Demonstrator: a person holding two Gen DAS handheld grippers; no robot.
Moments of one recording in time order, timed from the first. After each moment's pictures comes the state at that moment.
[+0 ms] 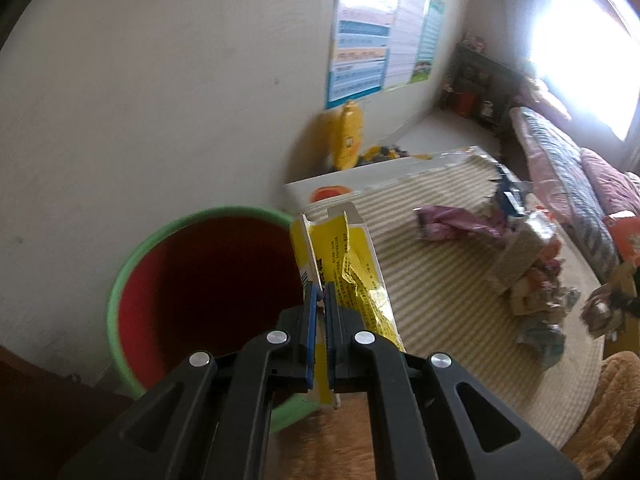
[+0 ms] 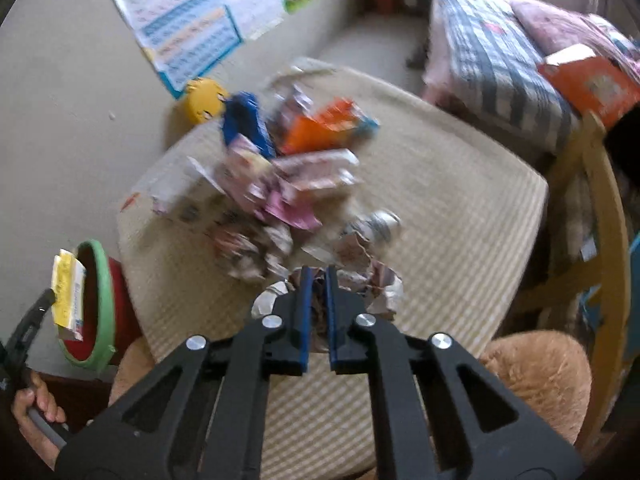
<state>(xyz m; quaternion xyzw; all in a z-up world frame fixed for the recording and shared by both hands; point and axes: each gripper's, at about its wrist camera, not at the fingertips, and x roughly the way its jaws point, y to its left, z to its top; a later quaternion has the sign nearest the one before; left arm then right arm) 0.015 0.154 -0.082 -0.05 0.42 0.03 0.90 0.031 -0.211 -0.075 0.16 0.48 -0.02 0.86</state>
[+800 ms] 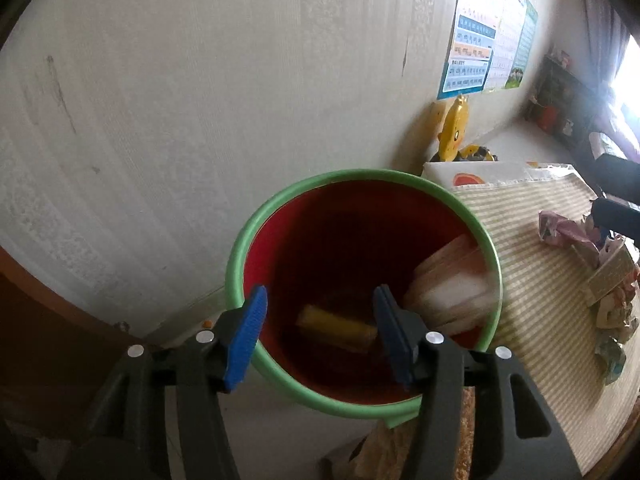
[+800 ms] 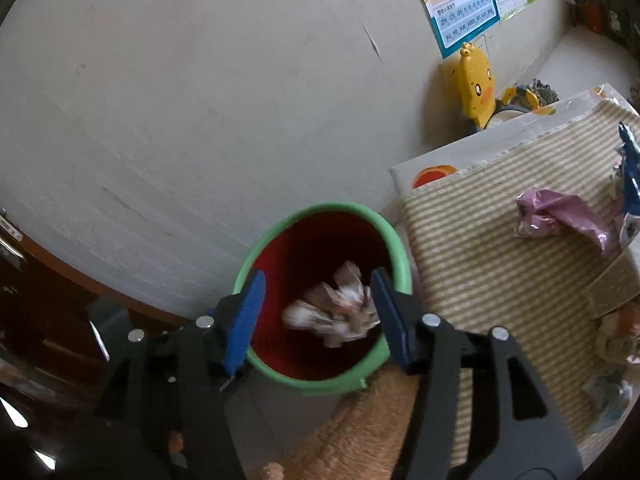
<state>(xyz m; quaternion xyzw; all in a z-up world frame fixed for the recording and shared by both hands) -0.006 0.252 -0.111 -0.08 0.45 0.16 0.87 0.106 0.057 -0.057 0.15 0.47 0.32 0.81</state>
